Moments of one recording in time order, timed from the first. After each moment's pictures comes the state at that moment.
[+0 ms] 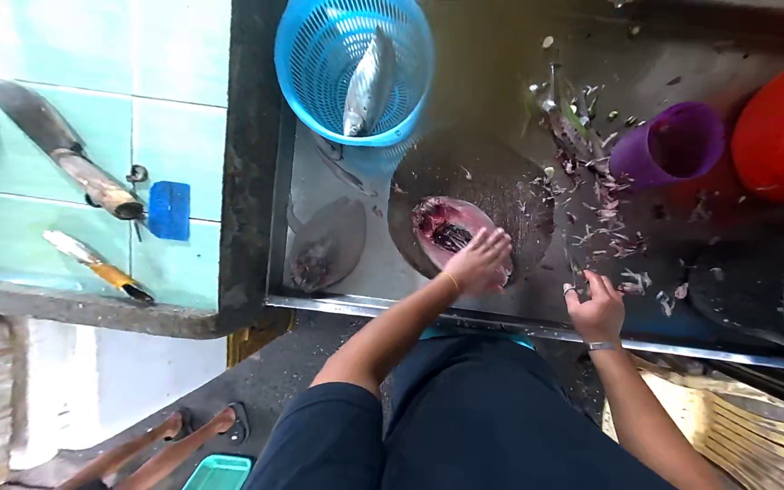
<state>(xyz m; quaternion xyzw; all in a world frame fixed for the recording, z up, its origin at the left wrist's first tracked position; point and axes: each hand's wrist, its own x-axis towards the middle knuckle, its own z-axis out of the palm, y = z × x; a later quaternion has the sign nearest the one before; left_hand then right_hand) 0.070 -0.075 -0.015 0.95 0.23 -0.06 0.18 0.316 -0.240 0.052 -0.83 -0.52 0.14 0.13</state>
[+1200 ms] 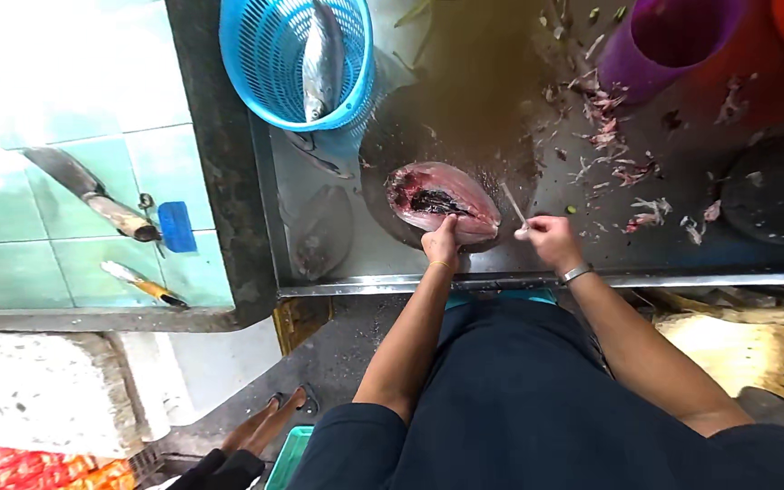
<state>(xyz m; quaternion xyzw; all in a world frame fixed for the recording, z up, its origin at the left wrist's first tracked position) 0.100 -0.120 -0.003 0.17 0.73 0.31 0.58 0.293 -0.199 0.056 -0.76 -0.35 0.50 0.24</state>
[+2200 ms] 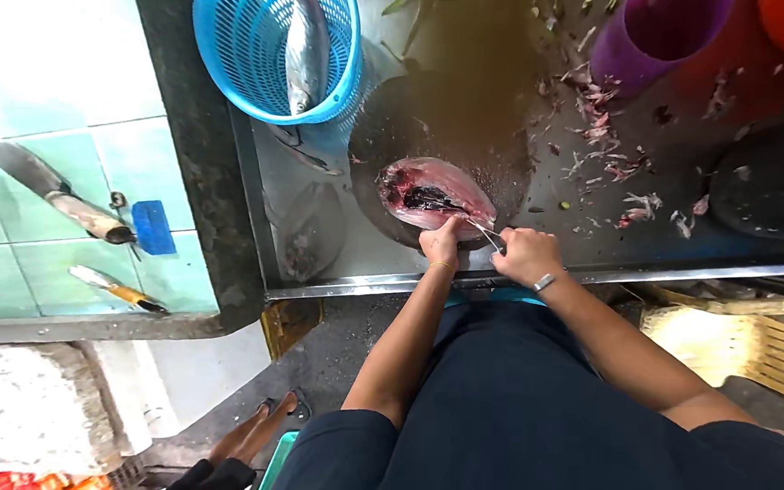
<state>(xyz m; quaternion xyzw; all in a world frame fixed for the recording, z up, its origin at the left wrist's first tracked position) 0.106 -0.129 -0.003 0.22 0.72 0.33 0.57 0.254 -0.194 0.085 -0.75 -0.54 0.38 -0.09</state>
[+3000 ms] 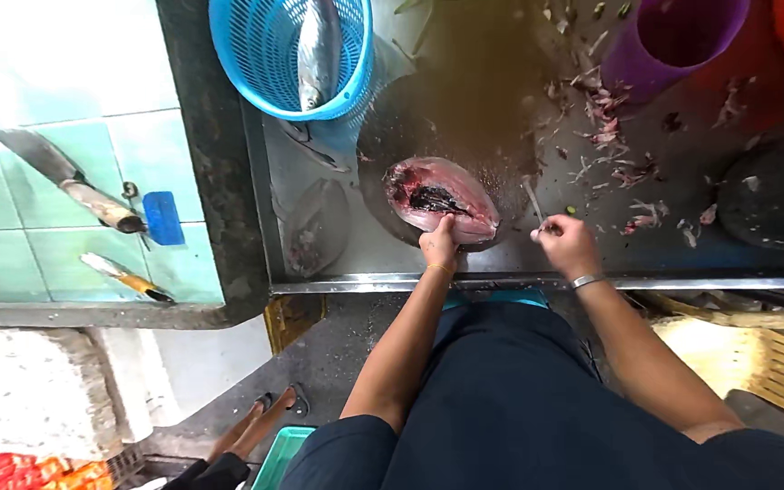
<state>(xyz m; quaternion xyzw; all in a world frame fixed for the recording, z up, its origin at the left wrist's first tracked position) 0.097 -0.125 0.003 0.17 0.72 0.33 0.59 0.304 -0.217 0.066 -0.80 -0.40 0.41 0.18</state>
